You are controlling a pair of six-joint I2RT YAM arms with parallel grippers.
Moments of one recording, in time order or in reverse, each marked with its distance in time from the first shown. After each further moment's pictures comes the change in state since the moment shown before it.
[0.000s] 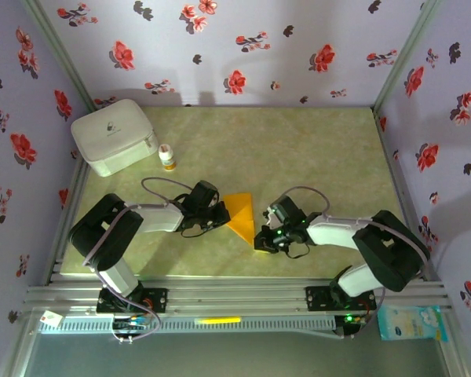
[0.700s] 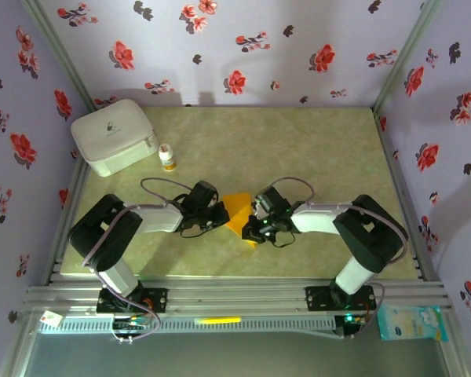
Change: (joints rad) left arm 0.001 -0.006 -0.006 -0.001 0.000 0.000; right arm 0.032 0.172 0.175 0.022 0.031 0.068
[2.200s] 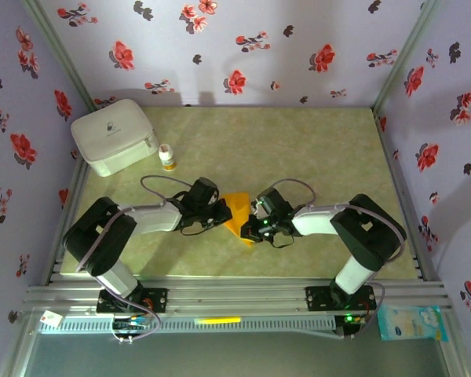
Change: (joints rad) left arm -0.003 -0.040 0.032 -0.051 0.023 -0.014; right arm 0.003 0.027 -0.037 0.148 -0.011 0.039
